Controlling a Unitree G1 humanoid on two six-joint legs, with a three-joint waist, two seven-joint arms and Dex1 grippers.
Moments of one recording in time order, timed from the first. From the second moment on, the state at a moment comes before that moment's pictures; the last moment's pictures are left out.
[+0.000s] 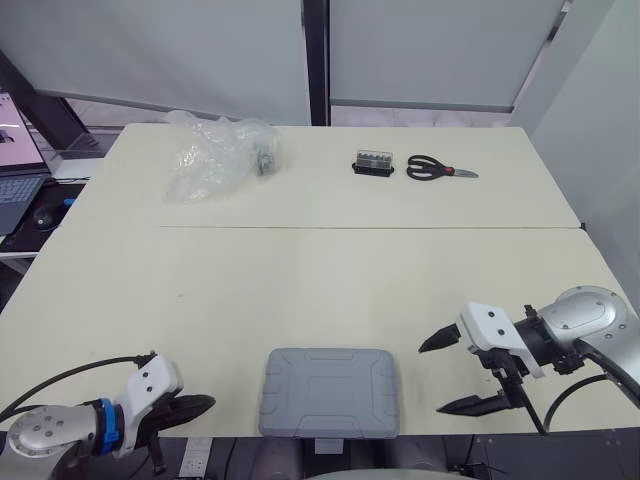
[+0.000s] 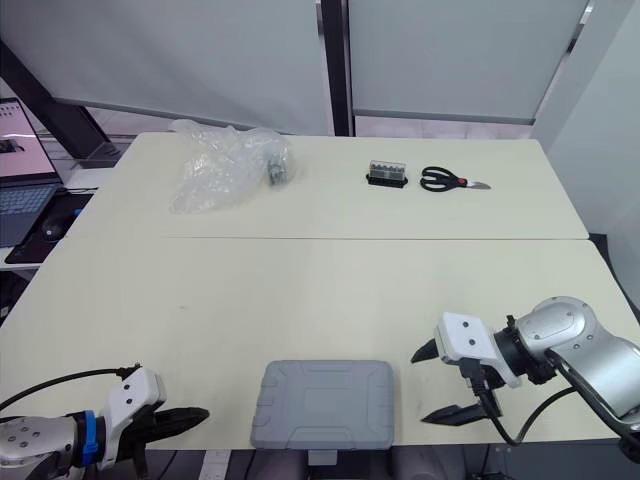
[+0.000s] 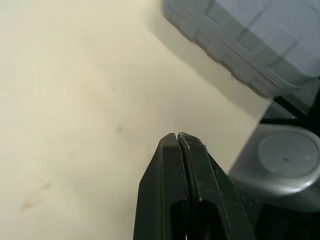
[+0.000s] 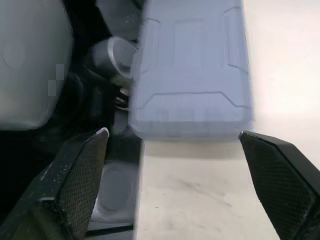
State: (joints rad) left arm 0.51 0.89 0.25 -0.26 -0.33 0.23 -1.04; right arm -0.18 -1.06 0.19 -0.52 0.37 0.54 1.29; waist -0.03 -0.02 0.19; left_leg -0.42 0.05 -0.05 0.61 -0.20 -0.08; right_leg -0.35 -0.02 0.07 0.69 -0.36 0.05
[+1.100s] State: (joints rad) left arm 0.36 0.80 -0.06 -0.38 -0.17 0.34 -0.92; right arm -0.18 -0.81 0.49 -0.36 -0.10 0.36 1.14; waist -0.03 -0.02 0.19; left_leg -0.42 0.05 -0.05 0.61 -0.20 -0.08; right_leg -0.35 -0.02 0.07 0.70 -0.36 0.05
